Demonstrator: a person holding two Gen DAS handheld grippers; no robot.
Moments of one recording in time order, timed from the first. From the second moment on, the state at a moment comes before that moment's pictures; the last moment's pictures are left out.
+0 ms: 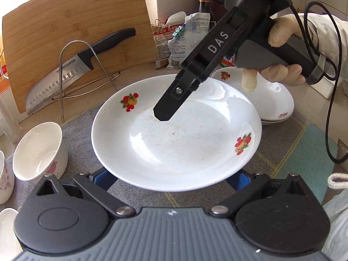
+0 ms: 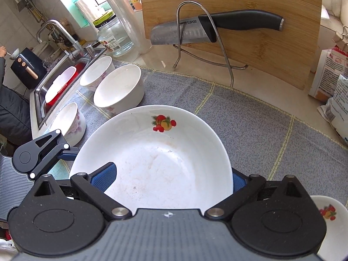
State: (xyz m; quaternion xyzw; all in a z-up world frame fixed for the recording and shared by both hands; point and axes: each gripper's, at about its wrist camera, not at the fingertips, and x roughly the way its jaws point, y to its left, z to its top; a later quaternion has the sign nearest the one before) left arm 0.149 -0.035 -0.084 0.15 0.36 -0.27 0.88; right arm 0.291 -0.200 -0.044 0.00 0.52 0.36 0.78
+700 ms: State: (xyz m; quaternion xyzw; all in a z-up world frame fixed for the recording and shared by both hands) left arm 0.130 -0.082 -0.057 0.18 0.34 -0.36 0.85; right arm 0.232 -0.270 -0.009 0.03 0.49 0.28 0.82
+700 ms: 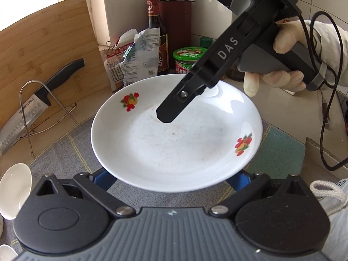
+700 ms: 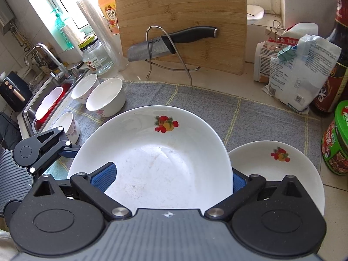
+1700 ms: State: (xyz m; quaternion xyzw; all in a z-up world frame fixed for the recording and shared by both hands) left arm 0.168 -0.149 -0.074 0.20 0.34 -0.44 0.81; right arm 0.217 -0.345 -0.029 0.08 0.50 0.17 0.85
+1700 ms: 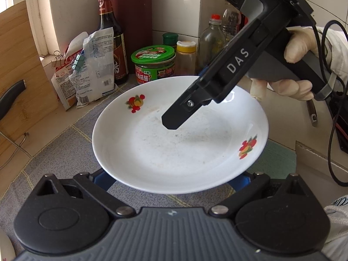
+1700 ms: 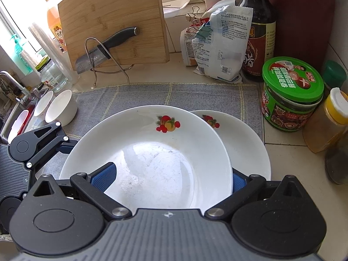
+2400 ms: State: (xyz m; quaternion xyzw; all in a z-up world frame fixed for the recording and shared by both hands) left arm 0.185 -0.165 -0.090 0.20 0.38 -0.44 0.79; right arm 0.220 -0.361 -0.053 0.10 0.52 0.15 0.84
